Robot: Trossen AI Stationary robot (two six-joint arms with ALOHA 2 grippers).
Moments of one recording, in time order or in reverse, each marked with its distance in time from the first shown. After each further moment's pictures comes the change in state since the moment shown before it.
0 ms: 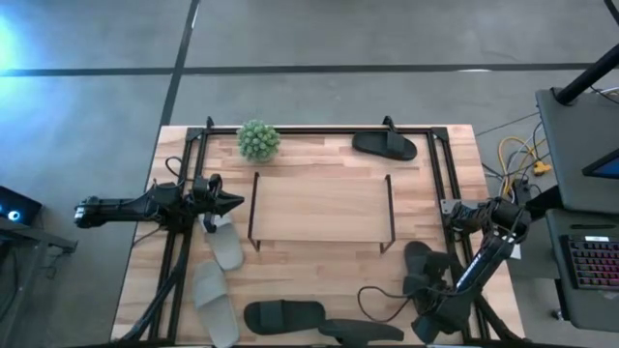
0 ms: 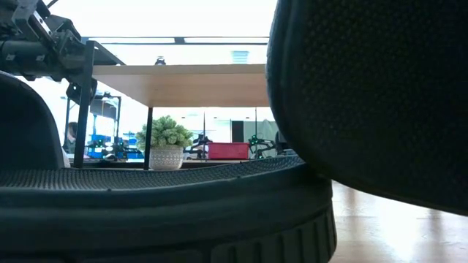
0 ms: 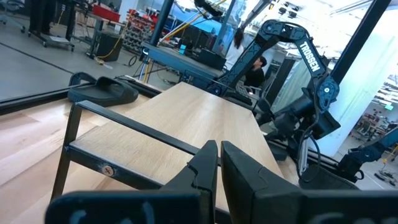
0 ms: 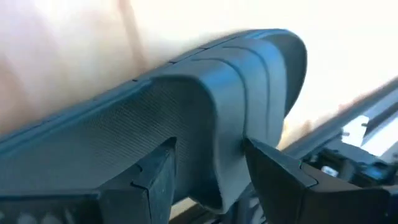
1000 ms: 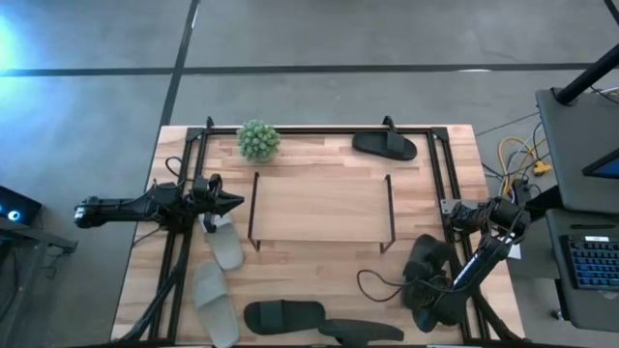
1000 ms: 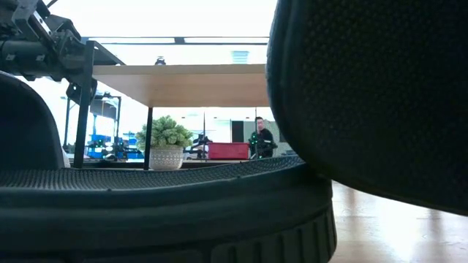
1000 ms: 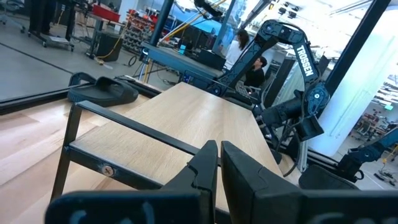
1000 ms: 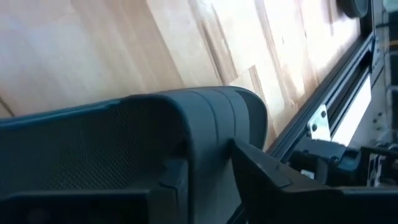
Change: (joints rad) left arm 0.000 -0.001 0.000 0.000 0.000 0.000; right arm -0.003 0.000 -0.107 -0.036 0.130 0.277
